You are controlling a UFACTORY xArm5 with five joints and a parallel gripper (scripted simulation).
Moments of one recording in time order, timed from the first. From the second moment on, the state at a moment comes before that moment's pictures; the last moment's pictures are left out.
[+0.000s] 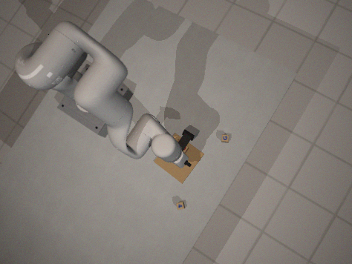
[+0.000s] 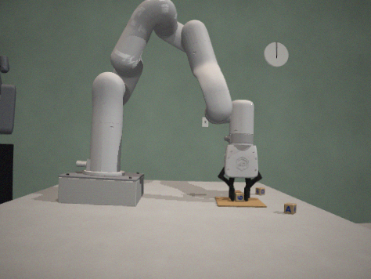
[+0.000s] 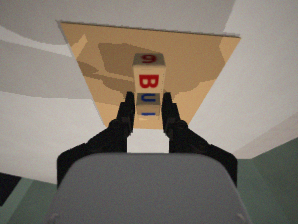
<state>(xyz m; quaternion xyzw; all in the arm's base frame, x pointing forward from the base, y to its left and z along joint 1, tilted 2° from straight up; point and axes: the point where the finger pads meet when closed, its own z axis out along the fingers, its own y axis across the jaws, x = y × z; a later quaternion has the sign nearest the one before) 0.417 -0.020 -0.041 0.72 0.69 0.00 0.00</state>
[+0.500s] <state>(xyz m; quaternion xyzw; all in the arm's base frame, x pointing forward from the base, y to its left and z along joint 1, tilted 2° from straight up) 0.417 -0.020 -0.040 0.72 0.69 0.00 0.00</state>
